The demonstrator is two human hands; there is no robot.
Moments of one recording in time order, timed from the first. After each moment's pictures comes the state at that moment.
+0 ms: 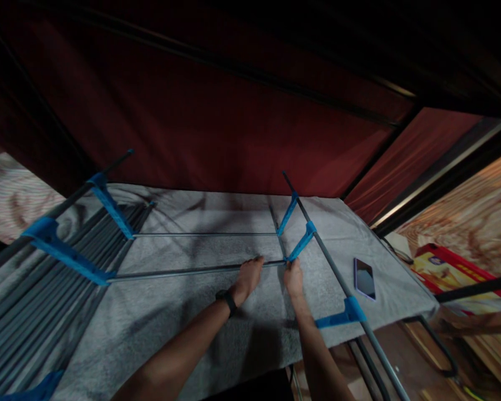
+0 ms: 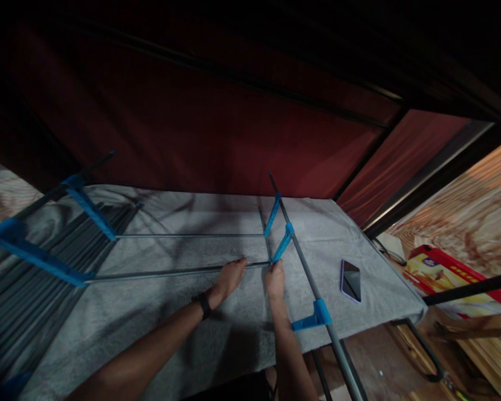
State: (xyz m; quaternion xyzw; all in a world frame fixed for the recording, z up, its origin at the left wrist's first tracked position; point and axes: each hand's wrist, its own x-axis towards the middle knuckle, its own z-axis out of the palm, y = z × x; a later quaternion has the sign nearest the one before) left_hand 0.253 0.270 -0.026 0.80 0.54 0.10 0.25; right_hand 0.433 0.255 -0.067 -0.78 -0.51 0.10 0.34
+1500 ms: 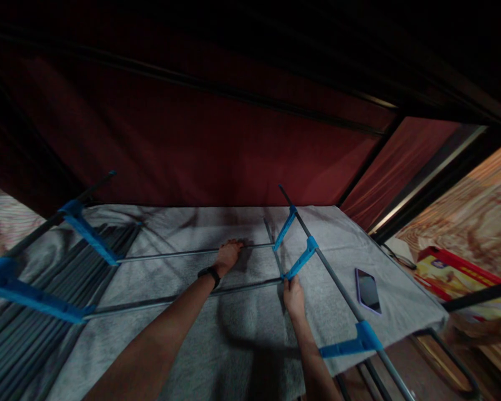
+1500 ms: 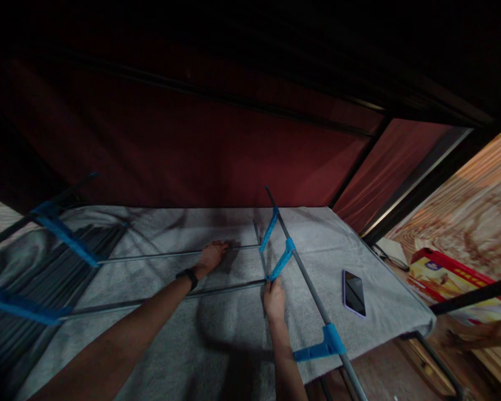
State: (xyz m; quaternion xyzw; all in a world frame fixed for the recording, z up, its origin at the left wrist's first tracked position) left_hand 0.191 0.395 -0.011 0.79 0.57 0.11 0.17; right_hand 0.434 0.248 -0.063 -0.77 -0.54 0.11 0.32
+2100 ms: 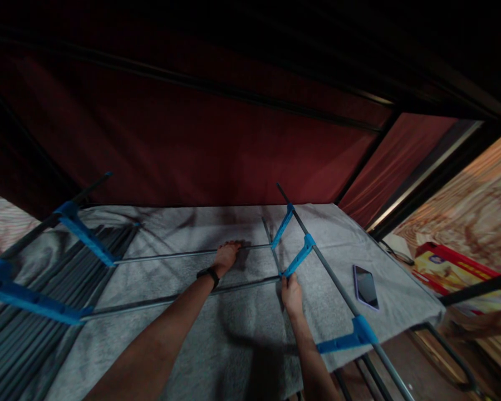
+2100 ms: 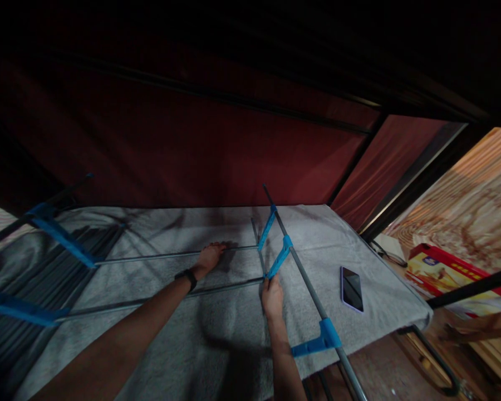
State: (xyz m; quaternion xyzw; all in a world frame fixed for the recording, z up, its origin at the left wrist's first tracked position) left_hand 0.193 0.393 -0.018 0.80 0.57 0.11 0.17; right_hand 0.434 0.248 -0.067 -0.77 -0.53 0.11 0.33
